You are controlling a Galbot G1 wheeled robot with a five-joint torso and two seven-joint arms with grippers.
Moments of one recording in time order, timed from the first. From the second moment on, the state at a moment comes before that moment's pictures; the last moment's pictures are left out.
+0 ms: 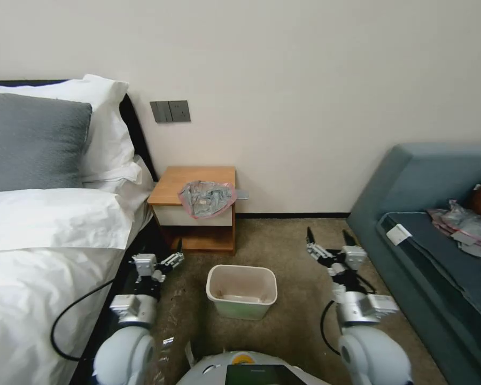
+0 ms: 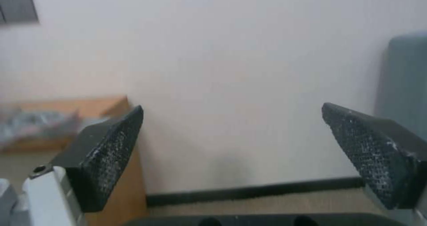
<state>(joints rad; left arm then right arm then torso) 1.74 -1.42 -0.63 -2.38 -0.22 0.09 -0.05 -1.72 1.51 0.60 2.48 0.13 -0.07 0.05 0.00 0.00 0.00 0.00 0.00</state>
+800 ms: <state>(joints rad) 1.85 -1.38 -0.68 -2.51 -0.27 0.12 -0.09 -1.70 1.45 0.55 2.49 0.54 -0.21 0.14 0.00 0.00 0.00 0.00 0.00</state>
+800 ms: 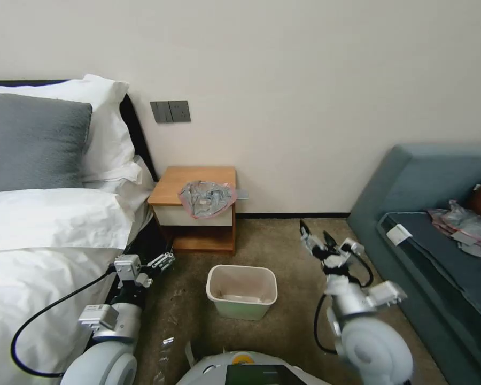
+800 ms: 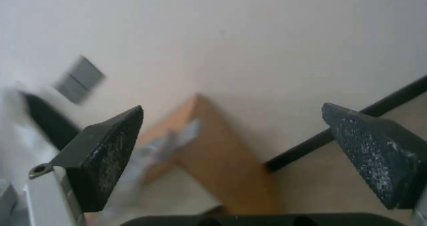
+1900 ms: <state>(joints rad) 1.84 -1.31 -0.72 -2.50 -0.41 0.16 -0.12 -0.90 1.36 0.37 1.73 1.70 -0.27 0.18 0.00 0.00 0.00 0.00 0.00</state>
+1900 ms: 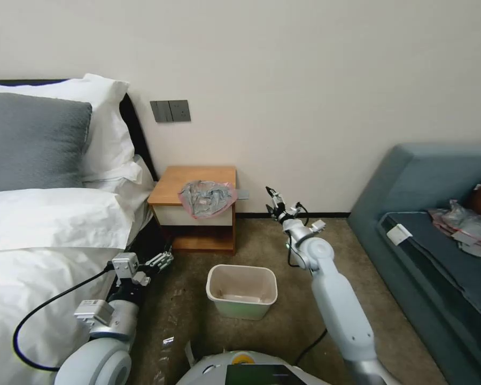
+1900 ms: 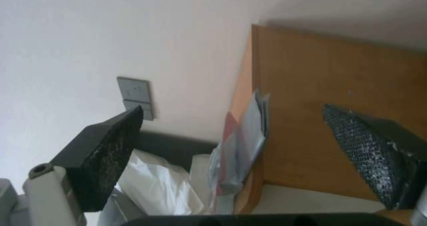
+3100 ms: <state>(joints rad) 1.85 -1.33 -0.72 -2.50 -0.40 0.16 -0.10 -0.66 1.44 0.24 1.35 1.63 -0.31 0.05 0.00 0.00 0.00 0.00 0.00</state>
